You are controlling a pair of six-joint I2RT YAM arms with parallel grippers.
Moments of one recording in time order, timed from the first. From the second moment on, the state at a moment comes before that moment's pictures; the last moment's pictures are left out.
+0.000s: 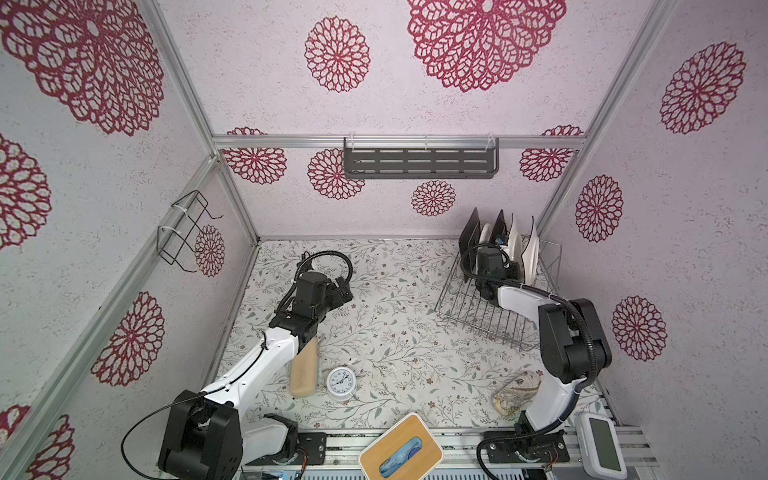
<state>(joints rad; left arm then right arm) -0.33 1.25 0.82 -0.14 -0.14 -0.66 0.22 1.82 1.13 0.15 0.94 -0.02</state>
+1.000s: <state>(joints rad) -0.33 1.22 0.82 -0.15 -0.15 -0.66 0.24 1.75 1.02 0.32 0.95 -0.15</state>
